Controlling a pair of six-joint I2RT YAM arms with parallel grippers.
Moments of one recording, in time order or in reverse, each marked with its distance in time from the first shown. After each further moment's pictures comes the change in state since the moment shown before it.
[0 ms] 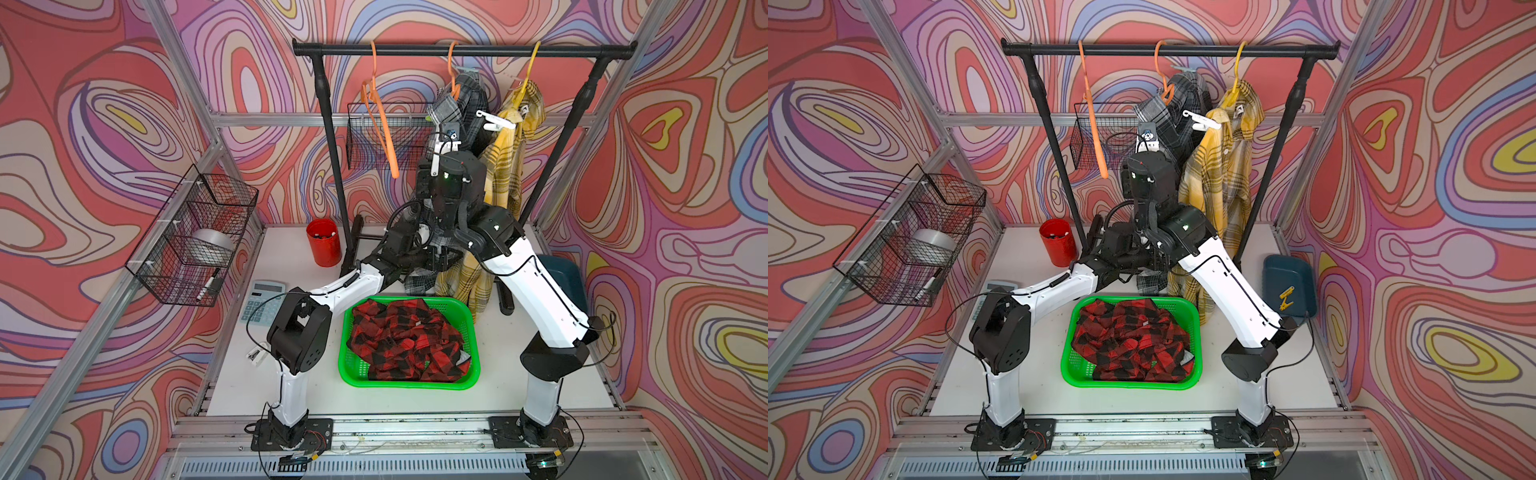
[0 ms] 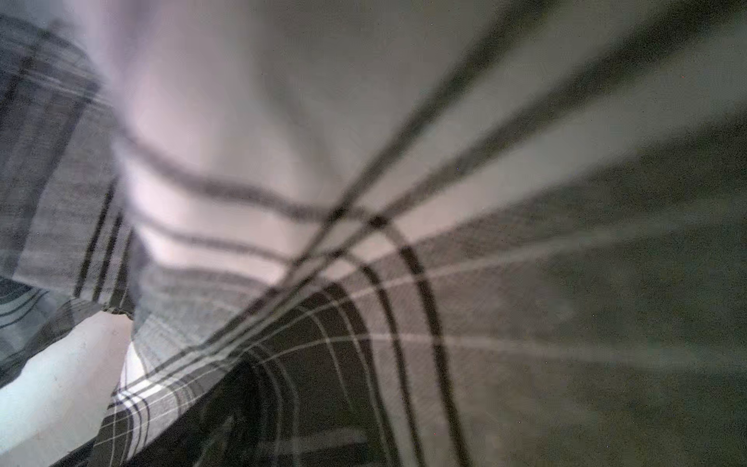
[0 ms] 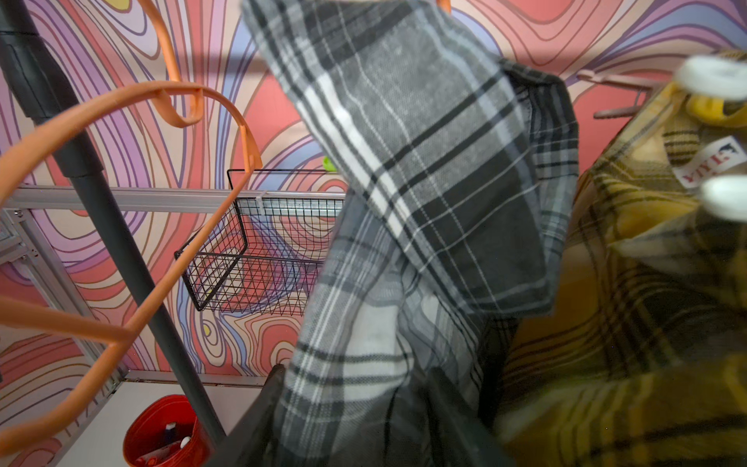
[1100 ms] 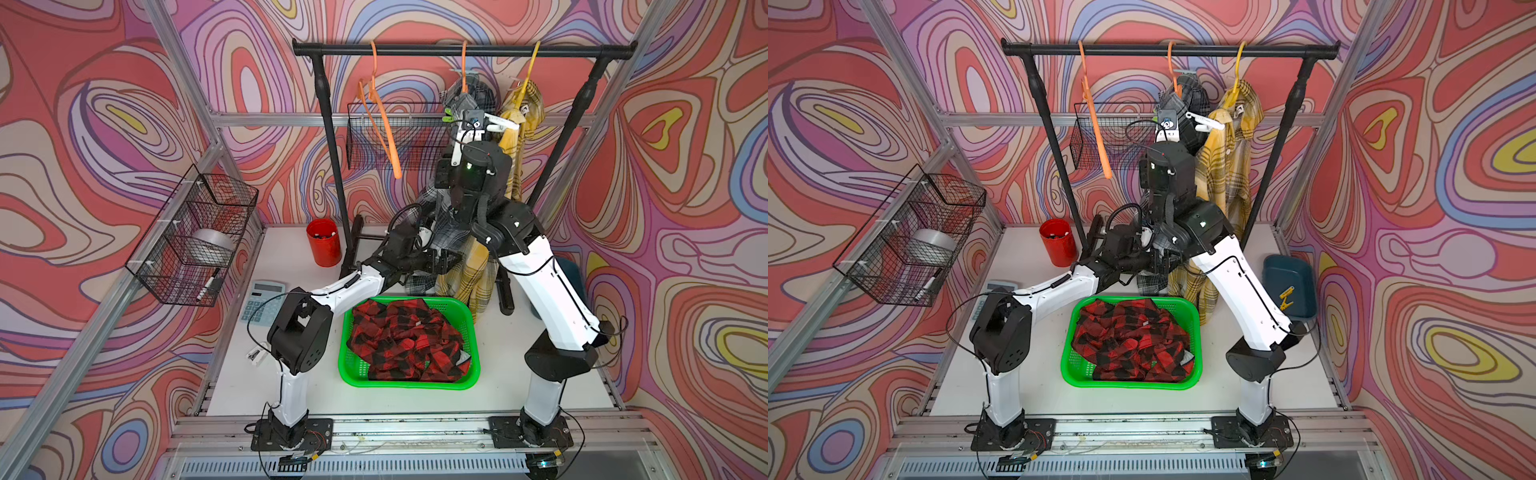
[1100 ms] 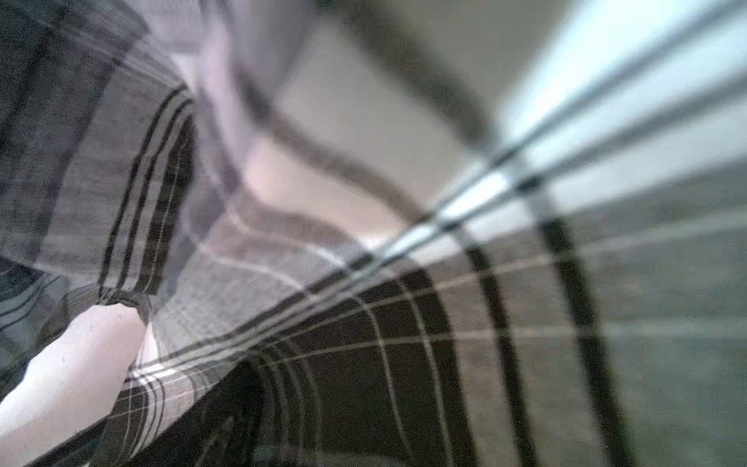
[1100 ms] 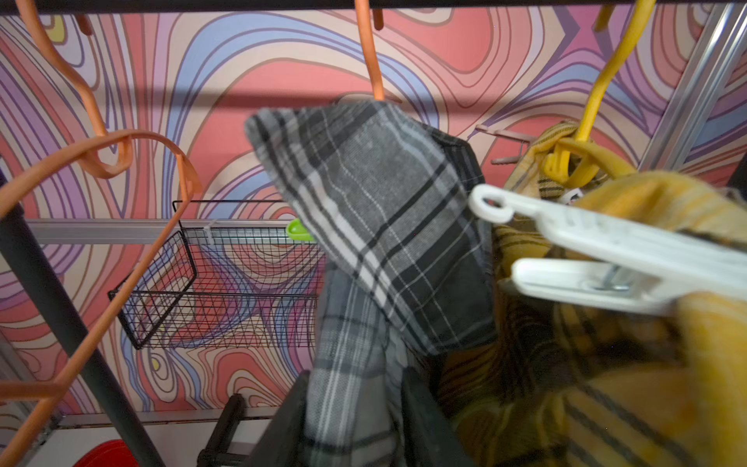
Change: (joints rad) left arm -0.005 0.000 -0.025 -0.005 -0.025 0.005; right arm -0.045 -0.021 0.060 -0.014 0.051 -0.067
